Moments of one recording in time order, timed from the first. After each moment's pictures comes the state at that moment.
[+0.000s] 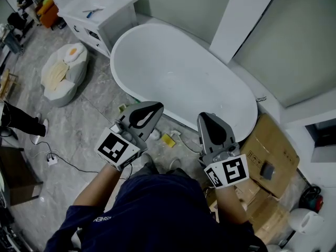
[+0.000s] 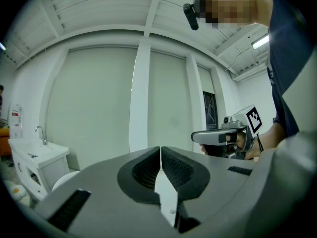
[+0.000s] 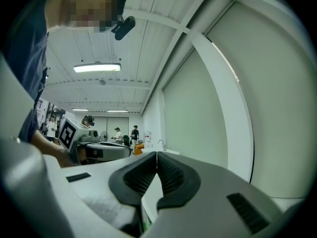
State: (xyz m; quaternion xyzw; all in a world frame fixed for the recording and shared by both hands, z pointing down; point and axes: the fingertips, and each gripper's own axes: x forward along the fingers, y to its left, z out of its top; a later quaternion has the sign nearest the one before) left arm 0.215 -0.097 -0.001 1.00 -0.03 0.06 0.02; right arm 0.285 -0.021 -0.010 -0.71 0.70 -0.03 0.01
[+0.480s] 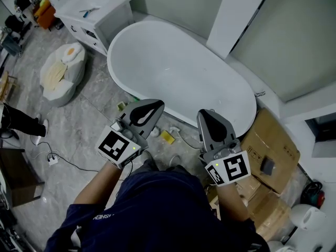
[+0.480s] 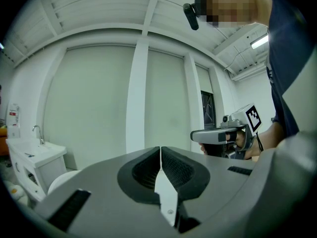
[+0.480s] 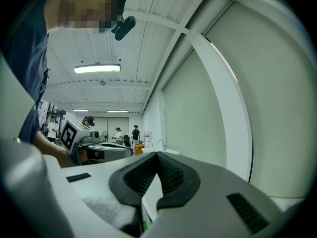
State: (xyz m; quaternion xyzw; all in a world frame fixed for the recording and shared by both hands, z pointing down) left arm 0.227 -0.079 0.002 1.00 -0.02 0.07 0.02; right arm 0.292 -0.006 -0.010 -0.71 0.70 -0.03 0.01
